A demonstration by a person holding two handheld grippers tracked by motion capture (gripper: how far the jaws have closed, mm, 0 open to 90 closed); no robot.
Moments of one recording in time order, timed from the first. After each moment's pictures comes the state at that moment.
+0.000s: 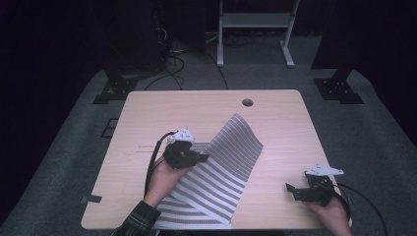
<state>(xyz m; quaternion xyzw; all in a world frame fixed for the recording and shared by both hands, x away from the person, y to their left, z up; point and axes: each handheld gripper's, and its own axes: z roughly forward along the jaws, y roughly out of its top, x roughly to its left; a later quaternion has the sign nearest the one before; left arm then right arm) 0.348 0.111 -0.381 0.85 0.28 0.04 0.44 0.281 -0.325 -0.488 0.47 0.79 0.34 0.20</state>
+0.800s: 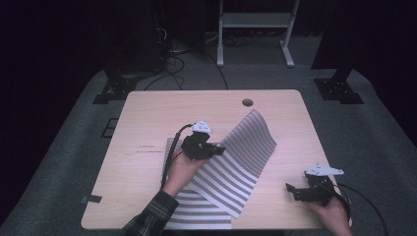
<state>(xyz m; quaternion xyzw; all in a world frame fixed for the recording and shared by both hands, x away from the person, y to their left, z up) 0.371 0.064 -0.380 0.85 0.27 0.02 0.45 0.281 -0.325 -0.488 0.47 0.79 0.34 0.20</state>
